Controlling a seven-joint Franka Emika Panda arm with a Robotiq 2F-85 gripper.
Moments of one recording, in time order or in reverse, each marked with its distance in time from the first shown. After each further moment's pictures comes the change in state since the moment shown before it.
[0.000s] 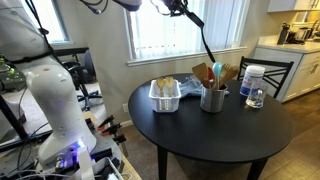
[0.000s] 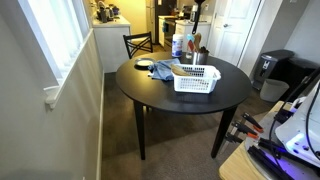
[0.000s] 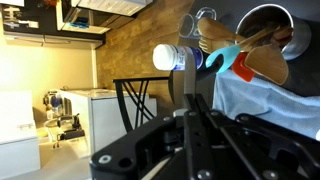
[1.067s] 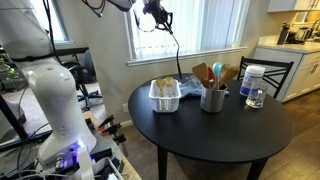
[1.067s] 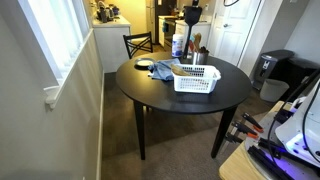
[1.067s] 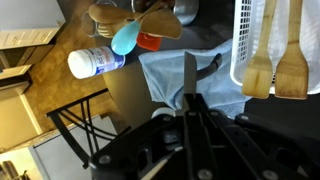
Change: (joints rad) arm 0.076 0.113 0.105 0.091 0.342 -0.317 0.214
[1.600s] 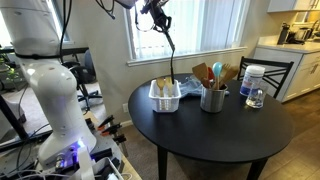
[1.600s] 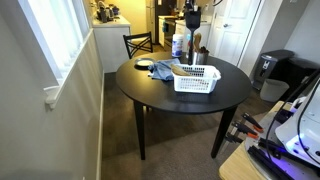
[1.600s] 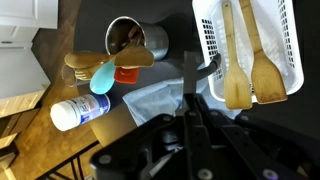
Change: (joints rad) arm 0.042 0.203 0.044 0.283 0.031 -0.374 0.179
